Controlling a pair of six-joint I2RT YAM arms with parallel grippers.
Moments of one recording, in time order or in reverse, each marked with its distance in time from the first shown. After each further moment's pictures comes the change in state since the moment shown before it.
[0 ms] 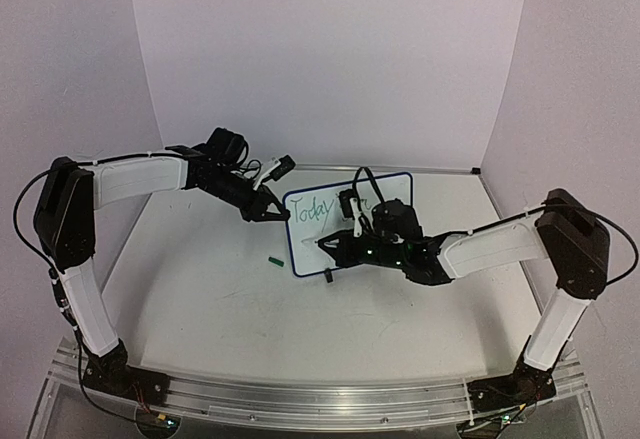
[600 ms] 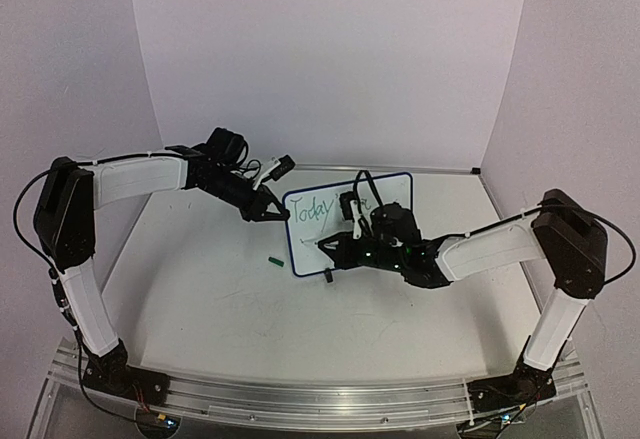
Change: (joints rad) left arm 0.000 0.000 0.000 0.000 -0.001 0.000; right arm 0.004 0.018 0.003 0.024 0.035 0.025
